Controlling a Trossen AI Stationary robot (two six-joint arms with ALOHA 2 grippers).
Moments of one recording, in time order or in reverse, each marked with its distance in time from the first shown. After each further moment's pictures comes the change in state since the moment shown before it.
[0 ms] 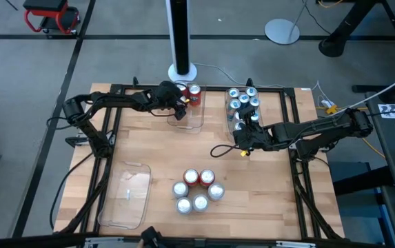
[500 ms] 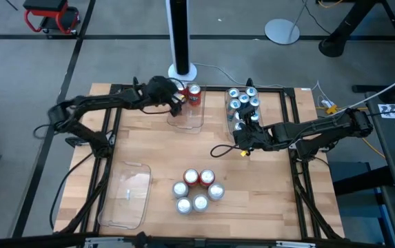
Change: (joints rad) left arm -0.006 -0.191 0.025 -0.131 -0.014 0.021; right arm 0.000 0.000 0.000 -0.002 0.000 0.000
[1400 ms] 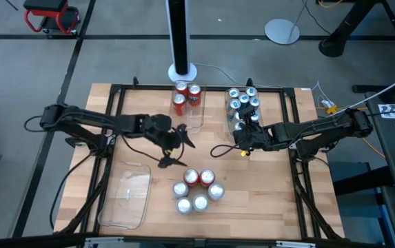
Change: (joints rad) left arm -0.559 -0.089 0.005 0.024 0.431 0.103; right arm 0.000 0.000 0.000 0.004 0.000 0.000
